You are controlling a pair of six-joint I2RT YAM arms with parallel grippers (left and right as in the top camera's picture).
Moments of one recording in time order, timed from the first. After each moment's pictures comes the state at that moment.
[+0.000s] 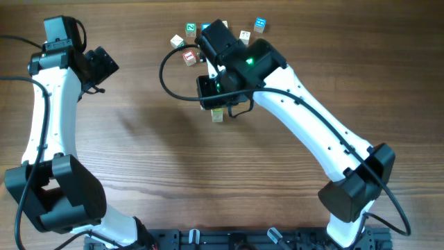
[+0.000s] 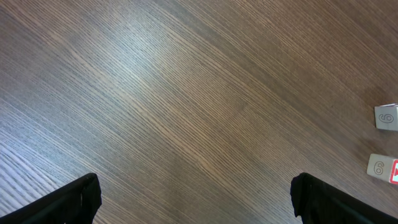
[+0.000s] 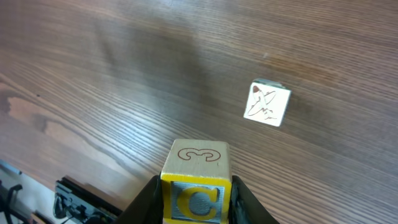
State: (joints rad) left arm 0.22 1.76 1.52 -0.91 -0.12 -0.48; right arm 0.72 1.94 1.99 -1.24 -0.19 0.49
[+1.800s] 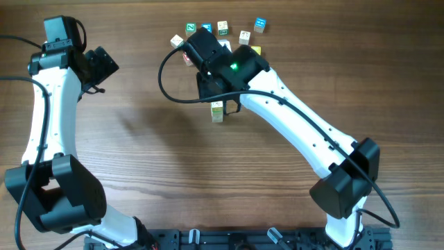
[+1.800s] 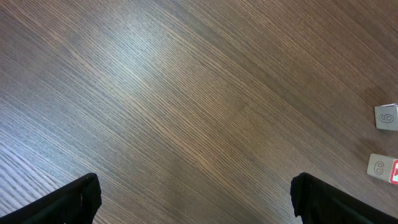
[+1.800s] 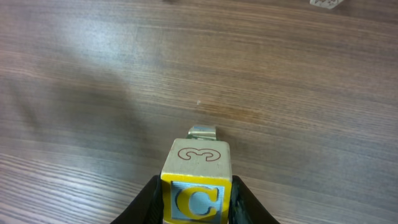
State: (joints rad) left arm 0.22 1.76 1.52 -0.91 -0.12 -0.48; right arm 0.76 2.00 1.99 -1.18 0.16 0.56
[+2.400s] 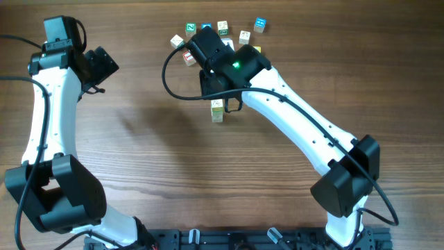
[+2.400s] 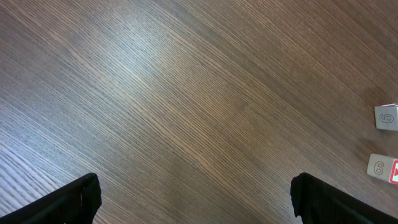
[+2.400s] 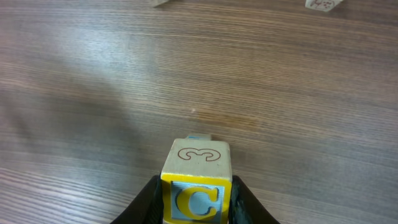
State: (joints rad) left arm 0.22 1.76 1.52 -0.91 -0.12 -0.48; right arm 0.73 2.00 1.94 -1.14 0.16 0.56
